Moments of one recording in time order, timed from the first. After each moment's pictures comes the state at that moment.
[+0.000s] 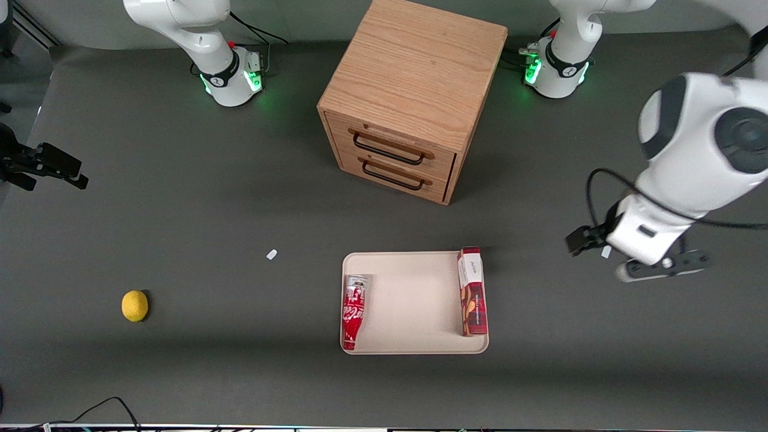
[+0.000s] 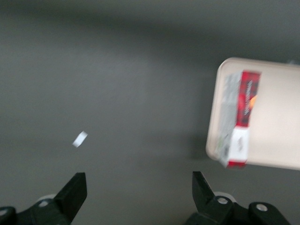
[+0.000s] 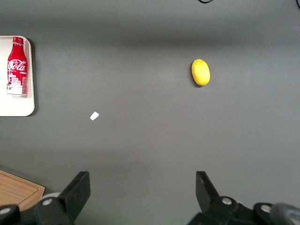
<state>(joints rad) -0.07 0.22 -0.12 -1.54 0.05 1.78 -0.33</state>
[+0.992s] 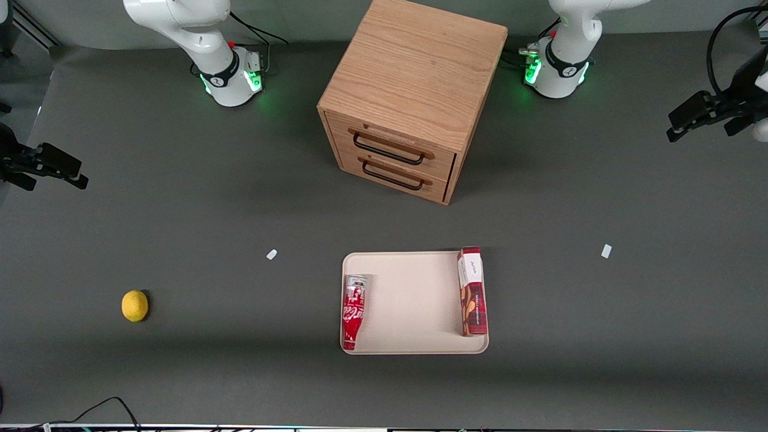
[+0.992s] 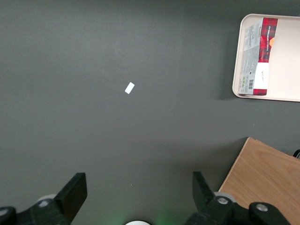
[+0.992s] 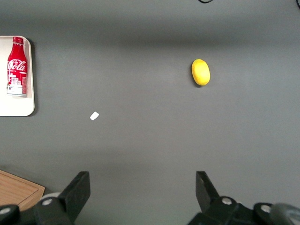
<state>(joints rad) 0.12 -0.16 -0.12 -1.67 -0.01 1.51 -0.09</state>
